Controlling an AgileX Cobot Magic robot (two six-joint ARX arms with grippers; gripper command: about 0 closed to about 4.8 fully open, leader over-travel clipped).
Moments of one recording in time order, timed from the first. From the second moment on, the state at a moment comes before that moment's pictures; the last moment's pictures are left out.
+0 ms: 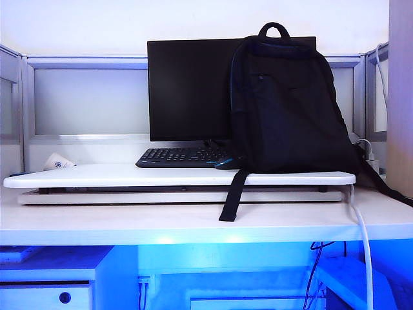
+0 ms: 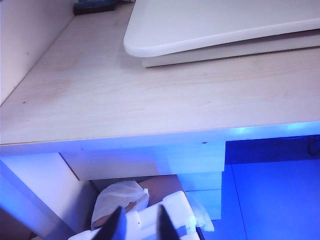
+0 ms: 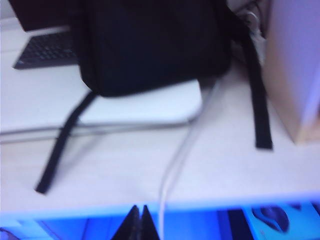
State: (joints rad) left arm 0.04 0.01 0.06 -0.32 -0.06 0.12; right arm 0.12 0.44 0.31 -0.05 0.03 0.17
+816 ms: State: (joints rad) left arm 0.04 0.01 0.06 -0.31 0.02 0.12; right arm 0.12 0.06 0.02 -0.20 -0.18 0.13
